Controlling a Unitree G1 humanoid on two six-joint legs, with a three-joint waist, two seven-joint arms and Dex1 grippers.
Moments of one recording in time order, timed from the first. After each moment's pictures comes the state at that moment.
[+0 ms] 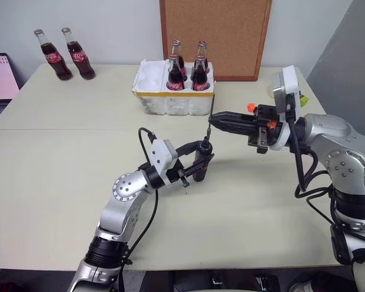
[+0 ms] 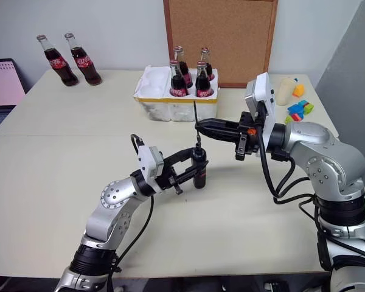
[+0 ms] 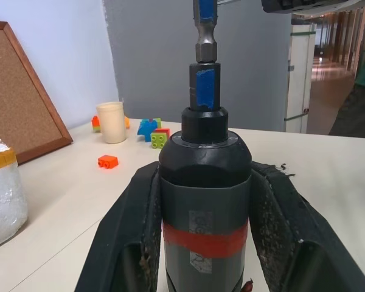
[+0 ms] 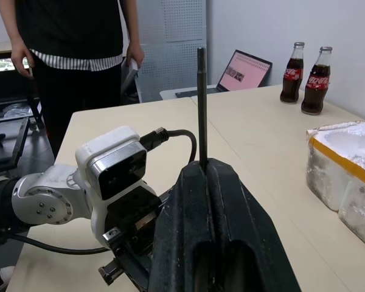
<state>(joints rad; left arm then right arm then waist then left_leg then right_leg) -0.28 0.30 -0.15 -0.18 -0.33 0.07 -0.78 -0.72 -0.60 -0.01 -0.35 0.81 0.79 0.84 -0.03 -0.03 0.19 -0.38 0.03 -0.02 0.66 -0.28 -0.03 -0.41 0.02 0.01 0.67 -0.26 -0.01</state>
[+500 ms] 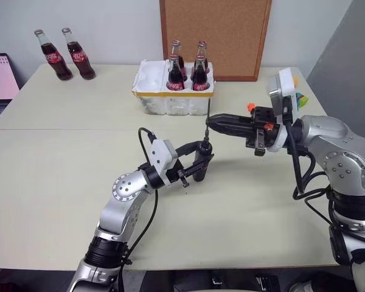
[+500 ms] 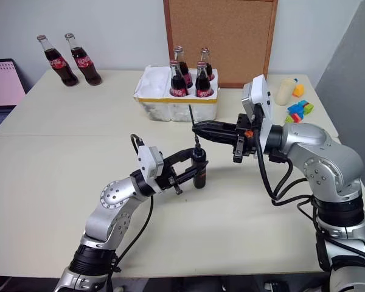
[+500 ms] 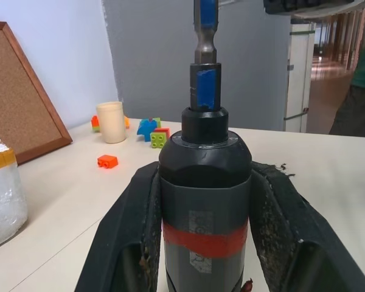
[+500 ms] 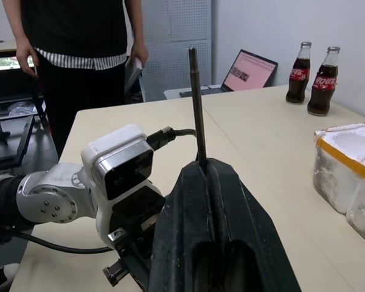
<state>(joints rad) -0.28 0.31 -0.15 -0.18 -0.33 0.07 -0.78 -0.72 -0.59 0.01 -0.36 0.80 0.79 0.85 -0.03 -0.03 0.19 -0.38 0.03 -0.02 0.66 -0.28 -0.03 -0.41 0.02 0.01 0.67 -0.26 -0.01</state>
